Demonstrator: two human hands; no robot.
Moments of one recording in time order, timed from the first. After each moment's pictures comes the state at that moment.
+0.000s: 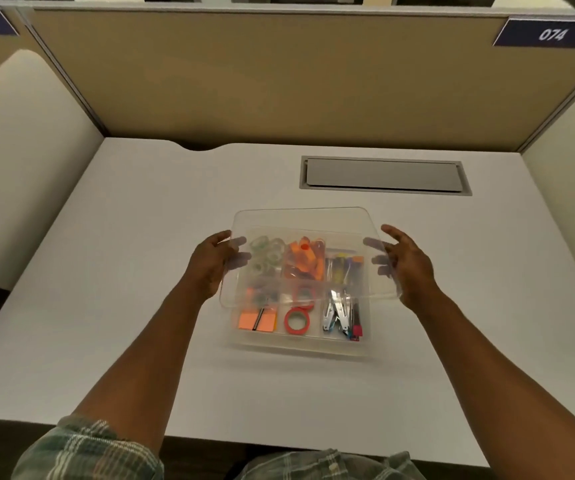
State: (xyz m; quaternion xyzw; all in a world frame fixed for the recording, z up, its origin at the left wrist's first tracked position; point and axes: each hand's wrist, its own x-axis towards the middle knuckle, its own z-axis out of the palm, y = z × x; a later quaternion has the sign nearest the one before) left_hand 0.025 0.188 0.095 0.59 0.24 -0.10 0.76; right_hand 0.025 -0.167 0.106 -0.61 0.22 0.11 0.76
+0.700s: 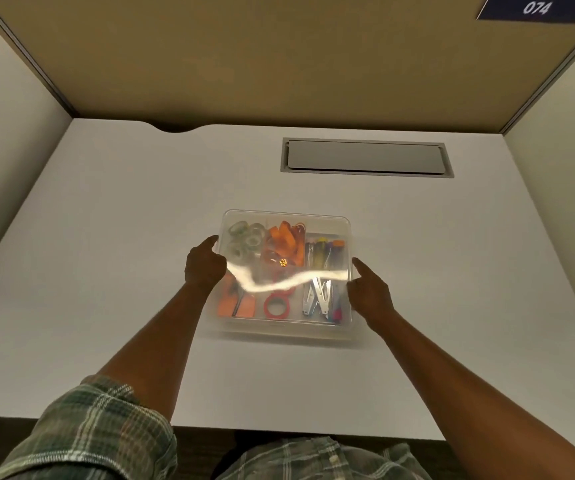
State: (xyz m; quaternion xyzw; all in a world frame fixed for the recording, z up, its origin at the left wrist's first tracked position) left_hand 0.022 0.161 0.034 0.90 0.25 -0.08 0.35; right_hand -0.033 -0.156 0.048 -0.85 0.22 0.15 0.46
